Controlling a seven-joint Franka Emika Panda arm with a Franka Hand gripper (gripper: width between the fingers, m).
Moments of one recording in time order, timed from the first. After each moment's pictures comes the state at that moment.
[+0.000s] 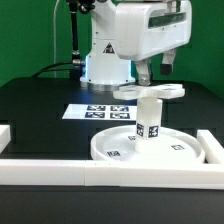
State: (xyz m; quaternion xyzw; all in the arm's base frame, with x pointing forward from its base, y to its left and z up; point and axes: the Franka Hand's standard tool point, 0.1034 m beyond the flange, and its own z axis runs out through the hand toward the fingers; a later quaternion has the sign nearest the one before) arm 0.566 0.044 0.132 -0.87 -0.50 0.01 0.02
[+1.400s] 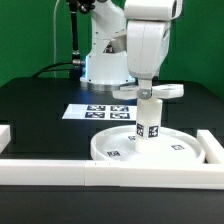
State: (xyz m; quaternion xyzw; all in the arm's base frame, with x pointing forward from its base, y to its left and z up) arm 0.557 0.036 0.107 -0.81 -0.59 0.02 0.01
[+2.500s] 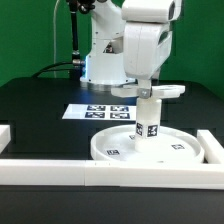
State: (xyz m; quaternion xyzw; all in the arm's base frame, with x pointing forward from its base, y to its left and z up) arm 0.556 0.034 0.106 -0.85 -0.52 0.03 0.02
